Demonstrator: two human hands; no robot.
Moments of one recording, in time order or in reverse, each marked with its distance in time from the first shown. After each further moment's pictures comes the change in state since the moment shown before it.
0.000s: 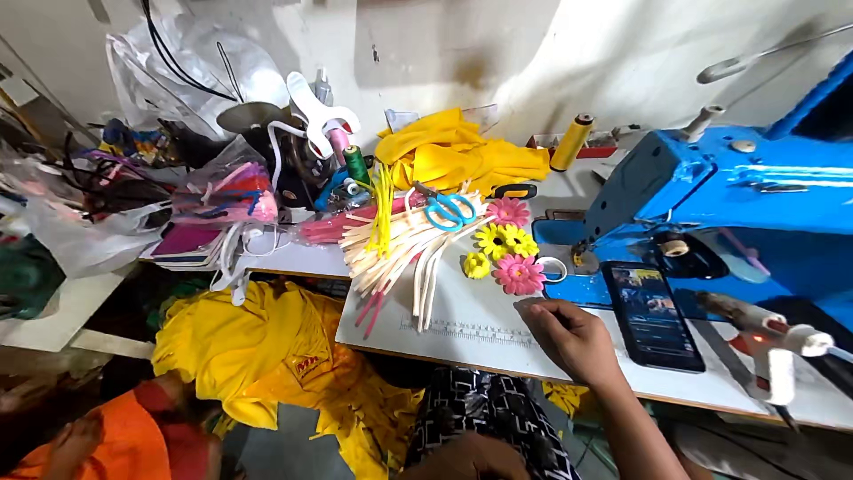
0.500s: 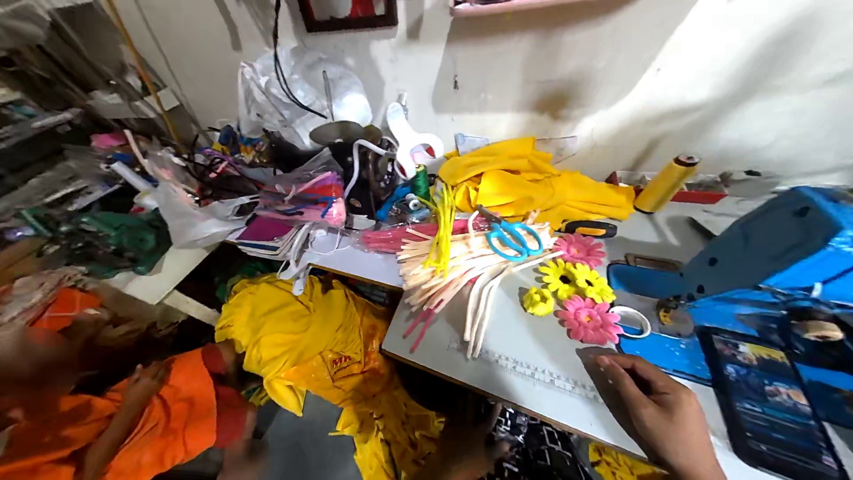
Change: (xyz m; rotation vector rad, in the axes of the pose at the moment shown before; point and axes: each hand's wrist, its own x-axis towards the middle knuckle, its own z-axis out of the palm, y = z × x) left_hand -0.023 -0.154 -0.013 0.710 0.240 -0.786; right_hand -0.001 0.005 0.005 -0.041 0.003 -0.027
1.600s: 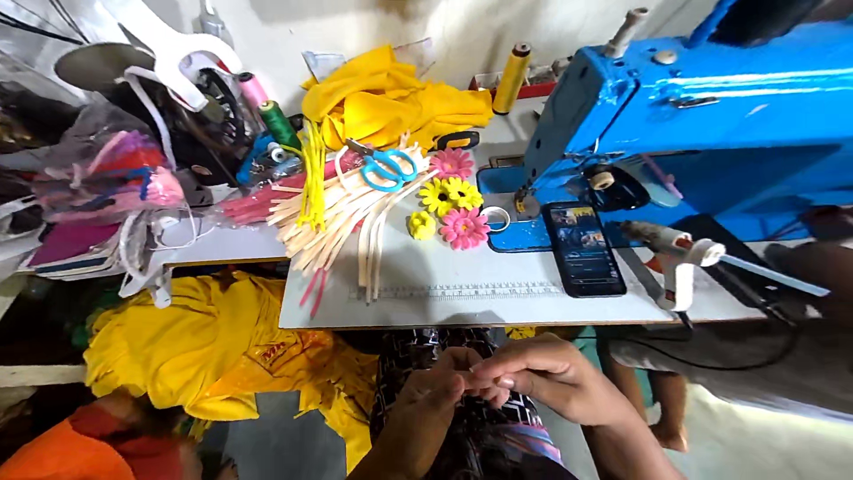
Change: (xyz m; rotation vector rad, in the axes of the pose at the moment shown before) left_hand -0.068 0.127 -0.082 -1.482 -0.192 0.526; right_hand -0.066 -0.071 -0.039 0.663 -0.511 -0.222
